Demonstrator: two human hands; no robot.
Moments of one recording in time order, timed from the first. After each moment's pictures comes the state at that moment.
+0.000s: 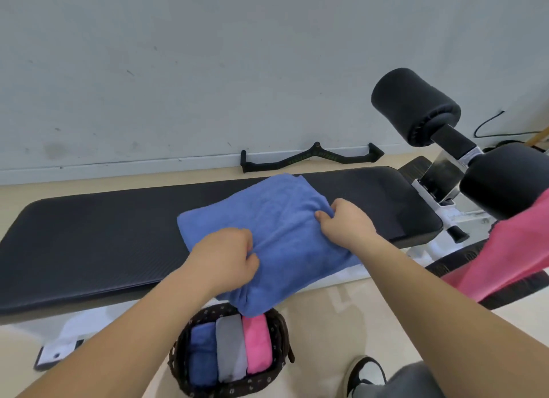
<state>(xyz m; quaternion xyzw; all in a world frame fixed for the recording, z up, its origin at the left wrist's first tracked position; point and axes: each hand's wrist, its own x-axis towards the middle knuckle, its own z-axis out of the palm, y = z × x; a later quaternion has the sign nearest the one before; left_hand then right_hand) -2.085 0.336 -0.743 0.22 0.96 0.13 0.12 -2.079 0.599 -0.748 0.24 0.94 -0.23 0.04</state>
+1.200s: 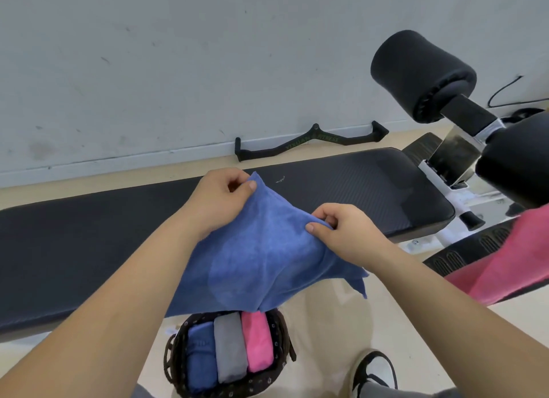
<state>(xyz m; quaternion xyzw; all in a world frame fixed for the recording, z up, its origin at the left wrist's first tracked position) -2.165 0.380 -0.734 0.12 0.87 0.47 0.09 -2.055 0.612 -0.756 0.11 0.93 -0.35 0.04</state>
